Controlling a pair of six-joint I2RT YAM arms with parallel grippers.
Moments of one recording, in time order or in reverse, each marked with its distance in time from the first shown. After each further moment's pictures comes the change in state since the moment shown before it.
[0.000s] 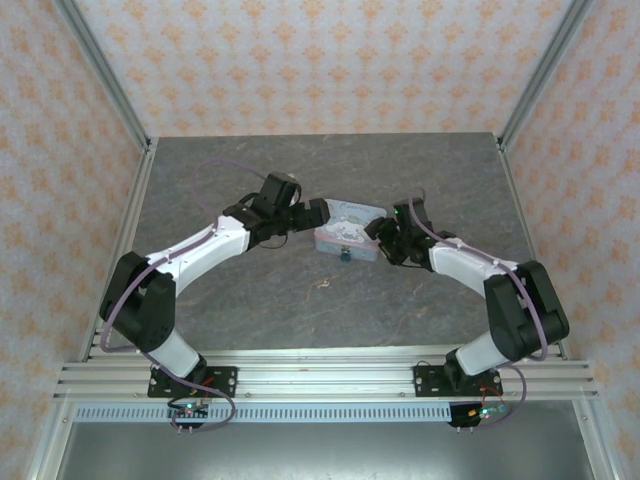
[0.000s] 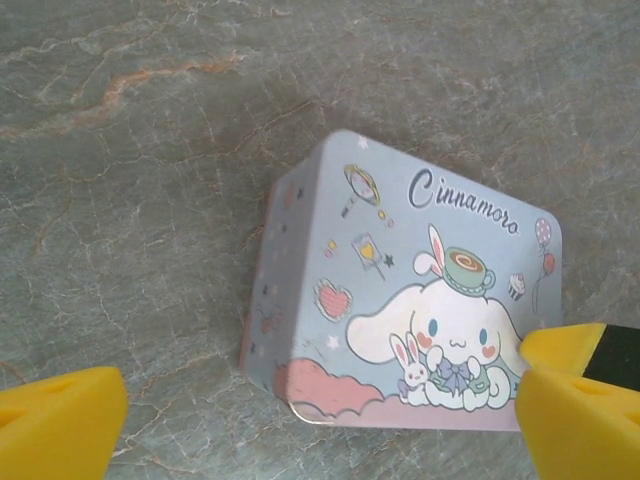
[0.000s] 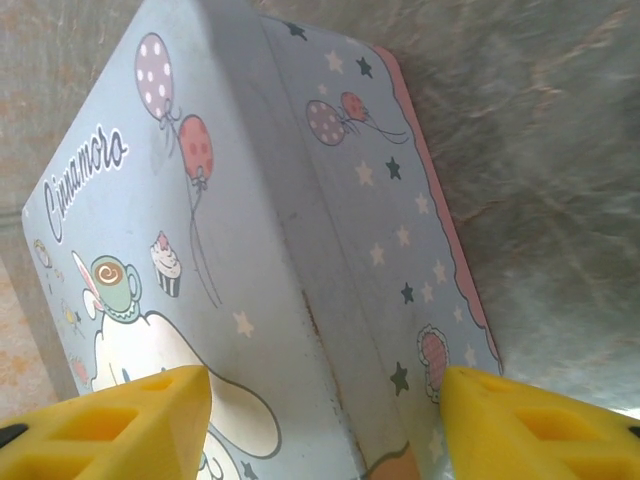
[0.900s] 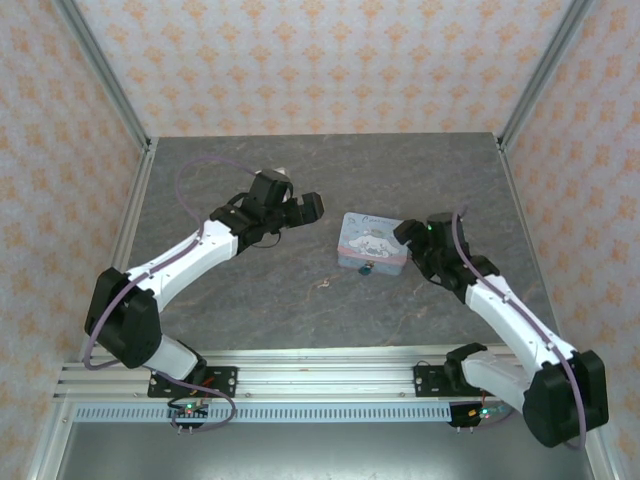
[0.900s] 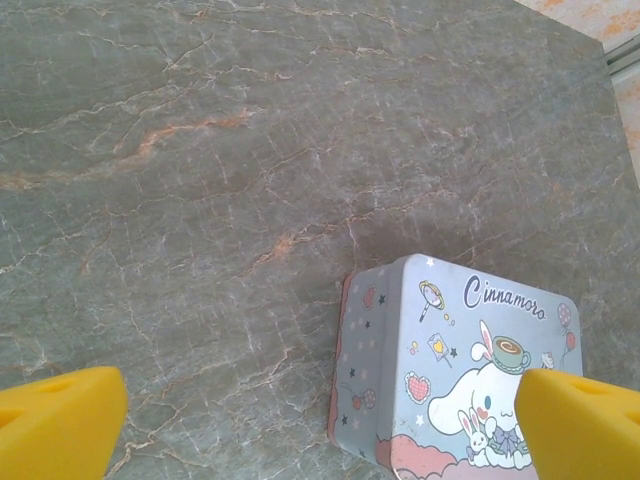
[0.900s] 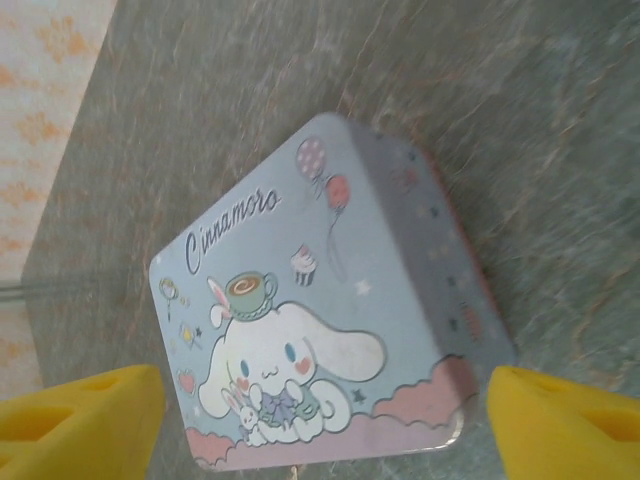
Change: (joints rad) left arm 0.000 -0.107 -0.008 -0.029 -0.057 0.001; right arm -0.077 -0.496 -0.140 -0.260 0.177 -0.048
